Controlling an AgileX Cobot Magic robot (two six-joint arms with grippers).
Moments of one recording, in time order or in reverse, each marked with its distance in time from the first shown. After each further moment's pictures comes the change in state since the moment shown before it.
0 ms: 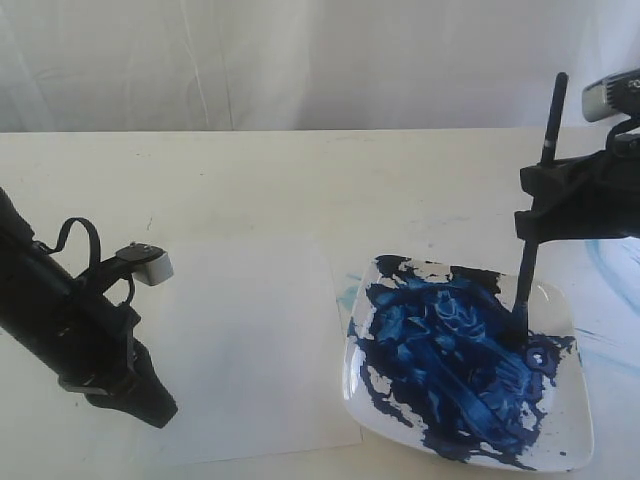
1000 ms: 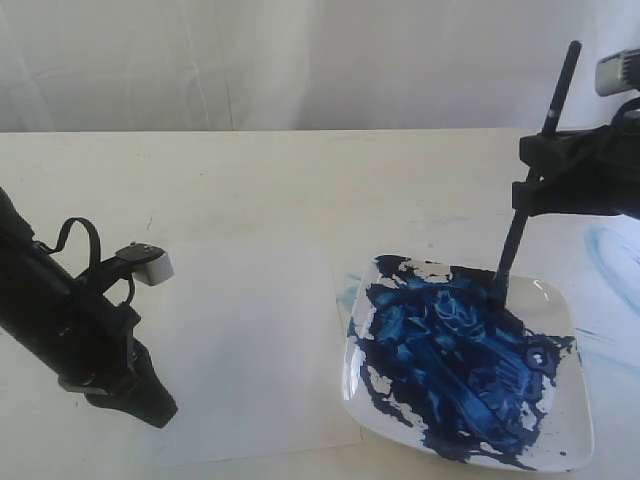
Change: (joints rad) left arm 0.000 0.000 0.000 0.000 0.000 0.000; right arm 0.000 0.013 0.000 0.314 -0.052 -0.259
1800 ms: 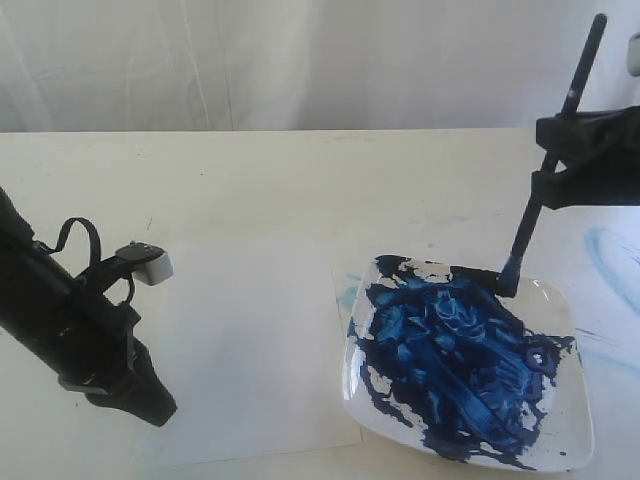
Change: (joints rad) left arm 0.000 0.000 0.000 0.003 -0.011 0.000; right arm 0.000 -0.148 0.000 -0.180 0.027 0.175
